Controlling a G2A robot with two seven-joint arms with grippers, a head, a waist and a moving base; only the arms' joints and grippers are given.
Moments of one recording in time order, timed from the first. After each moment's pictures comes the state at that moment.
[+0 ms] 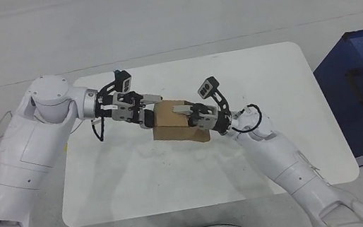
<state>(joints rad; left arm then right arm) 0.73 -0.92 -0.89 -1.36 -0.58 0.35 -1.36 -1.23 -1.36 1.10 -1.29 0.76 -0.25 1.05</state>
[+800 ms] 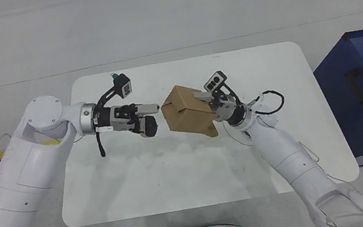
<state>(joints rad) 0.94 -0.88 -1.02 -1.57 -0.60 0.12 -1.29 -1.15 -1.37 1.14 -1.11 1.11 -0.12 1.34</state>
